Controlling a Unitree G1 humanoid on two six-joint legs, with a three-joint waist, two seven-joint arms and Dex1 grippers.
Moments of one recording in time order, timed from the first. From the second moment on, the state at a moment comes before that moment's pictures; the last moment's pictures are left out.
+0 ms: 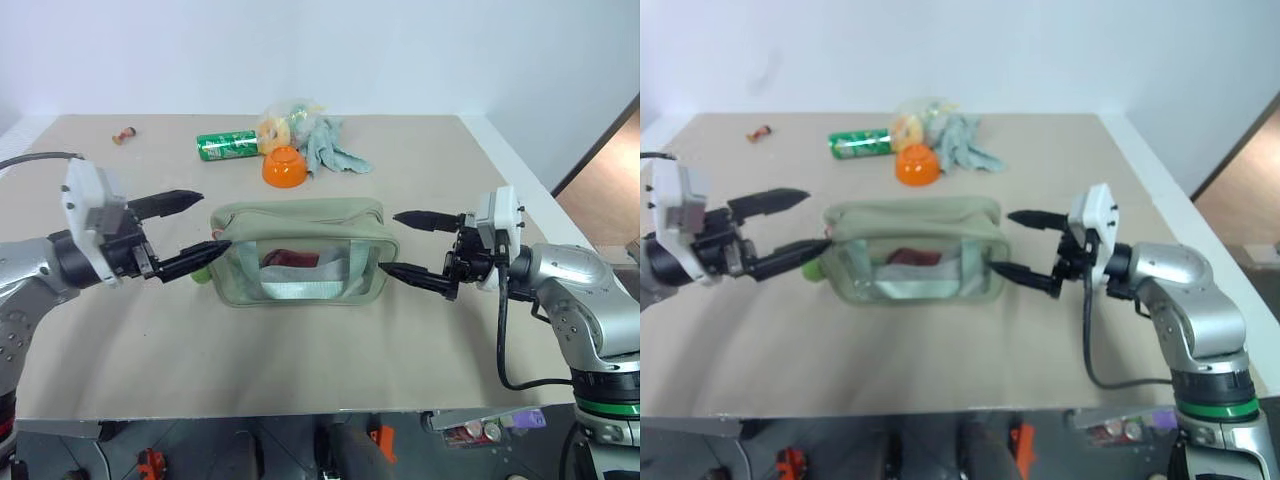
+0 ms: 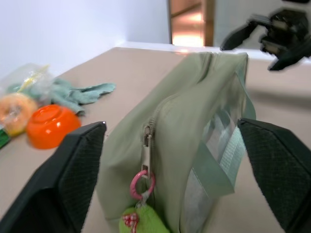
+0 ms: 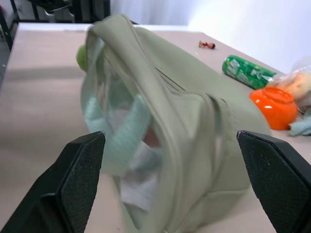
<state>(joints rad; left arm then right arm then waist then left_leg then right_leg) -0.23 0.84 0.43 -0.46 -0.86 0.64 -0.84 -0.41 -0.72 -0.12 -0.27 0.59 0.45 1.04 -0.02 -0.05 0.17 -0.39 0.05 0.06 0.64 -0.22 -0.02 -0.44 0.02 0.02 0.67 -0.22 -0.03</state>
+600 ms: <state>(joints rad) -0.05 0.67 0.50 -0.55 -0.74 0.52 -0.58 -0.44 -0.68 -0.07 -0.21 0.55 0.43 1.02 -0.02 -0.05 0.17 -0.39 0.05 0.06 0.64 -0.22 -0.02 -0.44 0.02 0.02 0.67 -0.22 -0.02</state>
